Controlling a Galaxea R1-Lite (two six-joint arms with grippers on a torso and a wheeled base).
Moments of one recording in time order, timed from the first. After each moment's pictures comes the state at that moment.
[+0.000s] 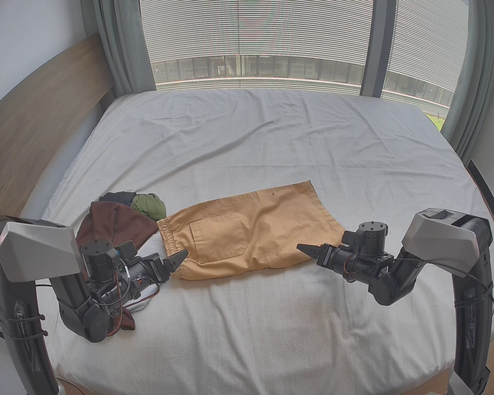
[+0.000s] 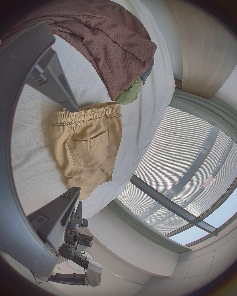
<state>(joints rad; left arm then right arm) -0.21 2.23 -0.45 -1.54 -0.23 -0.40 0.31 2.44 -0.96 -1.12 0.26 0.57</state>
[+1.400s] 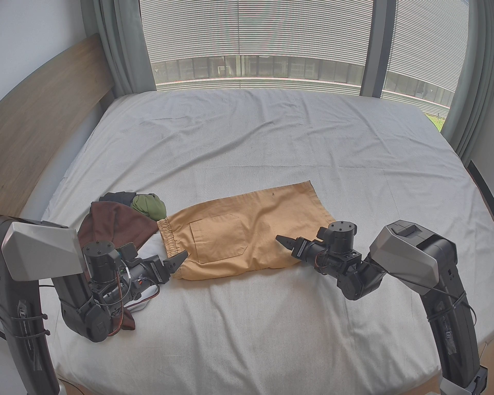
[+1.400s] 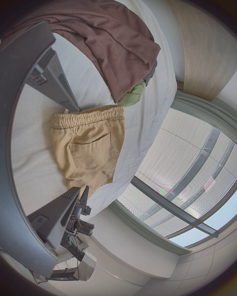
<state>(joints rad) -0.20 2.26 -0.46 -1.55 -0.23 -0.40 0.37 2.68 -1.36 -1.02 0.19 0.62</state>
